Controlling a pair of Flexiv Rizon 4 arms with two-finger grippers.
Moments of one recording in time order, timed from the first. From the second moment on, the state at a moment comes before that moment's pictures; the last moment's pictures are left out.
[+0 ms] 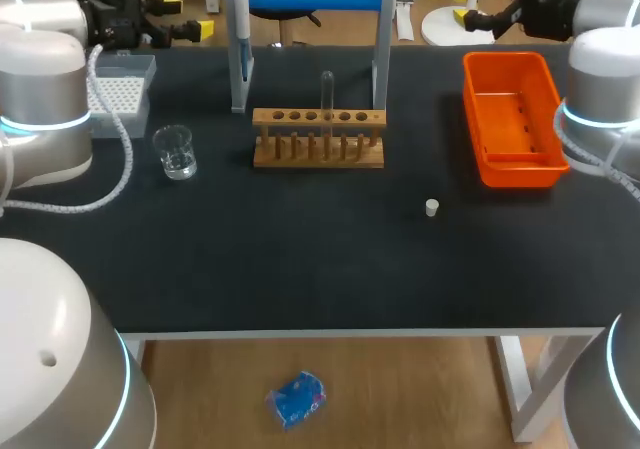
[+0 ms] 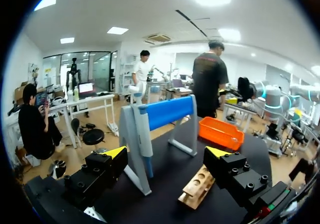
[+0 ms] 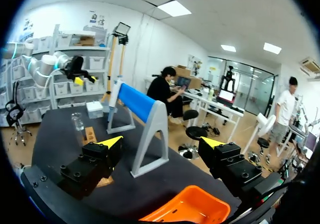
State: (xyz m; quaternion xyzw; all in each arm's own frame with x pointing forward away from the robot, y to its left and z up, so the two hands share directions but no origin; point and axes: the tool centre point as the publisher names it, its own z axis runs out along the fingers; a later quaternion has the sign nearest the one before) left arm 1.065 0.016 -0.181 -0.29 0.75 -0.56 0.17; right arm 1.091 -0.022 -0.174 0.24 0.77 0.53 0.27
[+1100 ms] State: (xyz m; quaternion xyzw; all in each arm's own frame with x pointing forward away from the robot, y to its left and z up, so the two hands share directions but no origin) left arm 1.000 -0.004 -0.197 -0.11 0.81 -0.56 0.08; right arm 1.006 0.004 -0.180 0.01 0.75 0.66 0.11
